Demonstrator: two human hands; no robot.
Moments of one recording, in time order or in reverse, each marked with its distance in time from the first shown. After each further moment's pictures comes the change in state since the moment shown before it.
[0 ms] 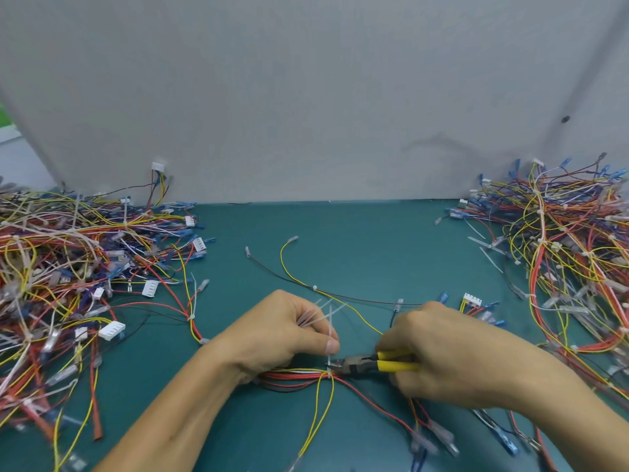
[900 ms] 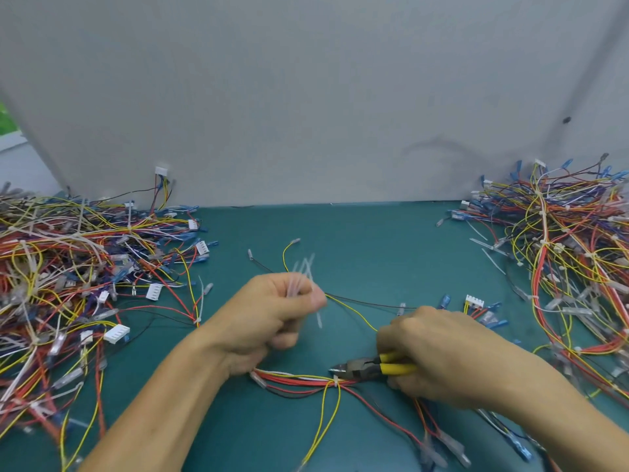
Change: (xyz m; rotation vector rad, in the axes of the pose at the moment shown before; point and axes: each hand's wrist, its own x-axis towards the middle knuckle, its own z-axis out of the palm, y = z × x) left_hand -0.003 0.011 -0.008 -0.426 0.153 0.016; right_hand 0.009 0.001 0.010 -0.129 0.022 0.007
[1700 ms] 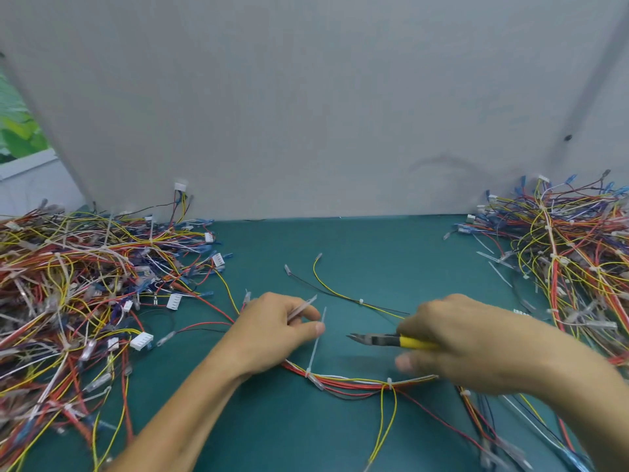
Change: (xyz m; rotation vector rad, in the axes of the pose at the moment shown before) left_hand 0.001 -0.013 -0.024 0.840 0.171 0.170; right_hand -0.017 -0.005 -0.050 0.202 -0.121 0.141
